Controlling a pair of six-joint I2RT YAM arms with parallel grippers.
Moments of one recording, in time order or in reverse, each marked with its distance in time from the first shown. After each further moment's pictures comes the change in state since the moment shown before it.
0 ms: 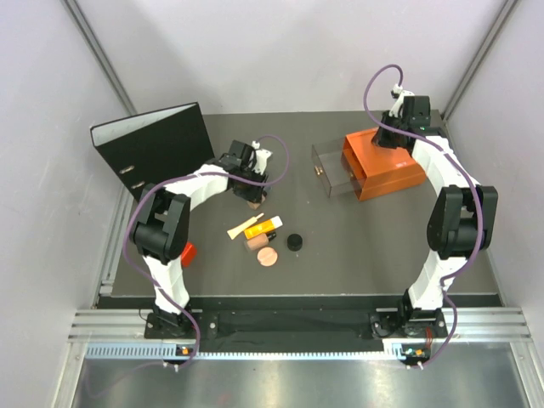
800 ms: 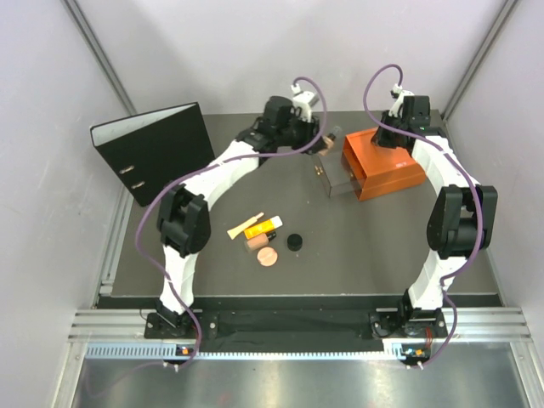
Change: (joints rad) left arm -0.169 0.150 0.552 0.193 0.201 -0.322; right arm 0.000 0.003 0.001 0.005 -0.008 0.000
